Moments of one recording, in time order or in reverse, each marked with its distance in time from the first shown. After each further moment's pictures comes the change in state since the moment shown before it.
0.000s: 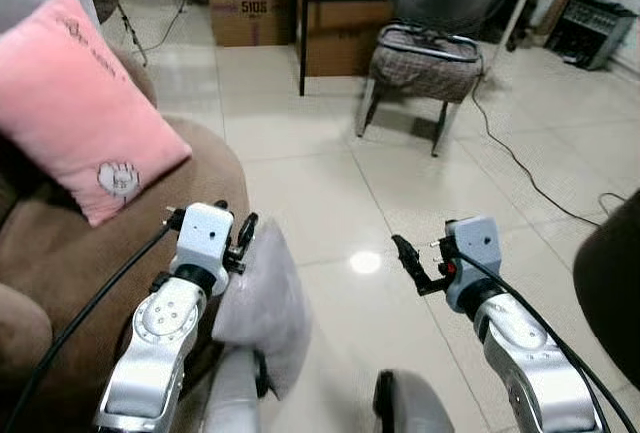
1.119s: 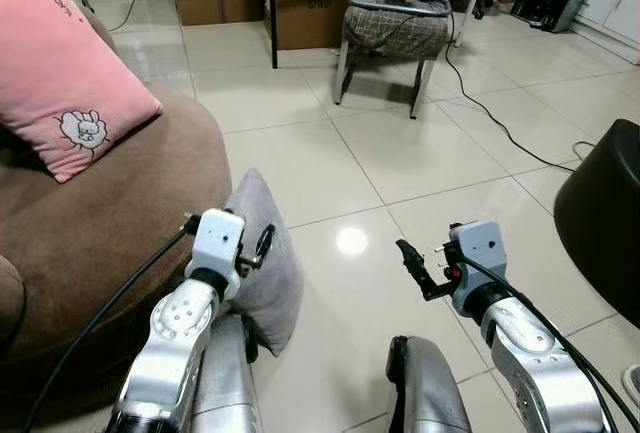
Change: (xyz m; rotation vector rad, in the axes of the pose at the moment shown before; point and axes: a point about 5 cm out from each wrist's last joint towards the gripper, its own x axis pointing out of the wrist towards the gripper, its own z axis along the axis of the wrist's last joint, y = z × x) left arm 0.008 -0.009 -0.022 -0.045 0.067 -0.024; right arm -0.003 -0.004 -0.002 -0.020 0.014 0.012
